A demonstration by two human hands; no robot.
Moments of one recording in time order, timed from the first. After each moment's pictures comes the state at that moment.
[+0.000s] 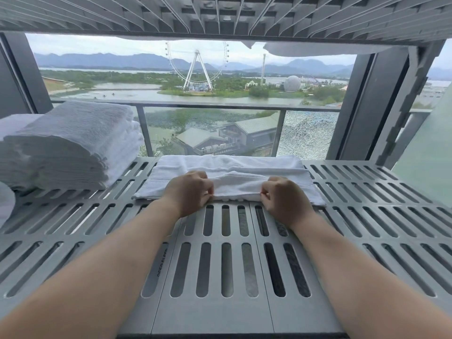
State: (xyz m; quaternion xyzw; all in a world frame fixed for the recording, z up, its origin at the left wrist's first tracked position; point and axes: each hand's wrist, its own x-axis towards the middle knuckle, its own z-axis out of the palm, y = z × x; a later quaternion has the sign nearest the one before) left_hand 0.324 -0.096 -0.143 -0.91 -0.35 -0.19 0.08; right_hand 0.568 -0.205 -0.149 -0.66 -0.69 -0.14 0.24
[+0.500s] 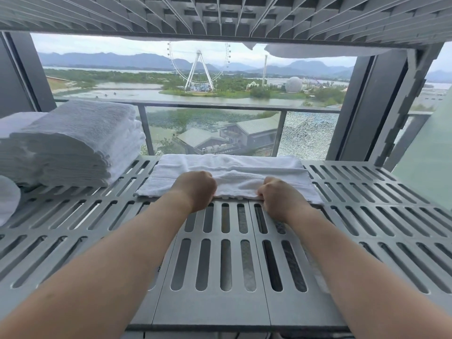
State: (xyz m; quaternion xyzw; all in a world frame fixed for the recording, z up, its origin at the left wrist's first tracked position) left_hand 0.346 -0.106 -0.130 -0.90 -0.39 -0.05 0.19; right_hand 0.560 -0.204 -0.140 -0.70 -0.70 -0.09 0.10
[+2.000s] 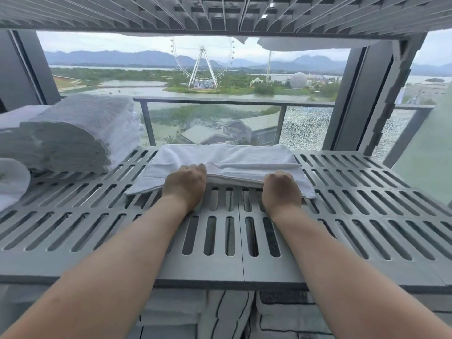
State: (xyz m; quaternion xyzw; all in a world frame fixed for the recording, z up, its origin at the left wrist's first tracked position) left_hand 0.347 -0.155 -0.153 -0.83 -0.49 -0.14 0.21; right_hand 0.554 -0.246 -0.154 -0.80 -0.55 -0.15 0.18
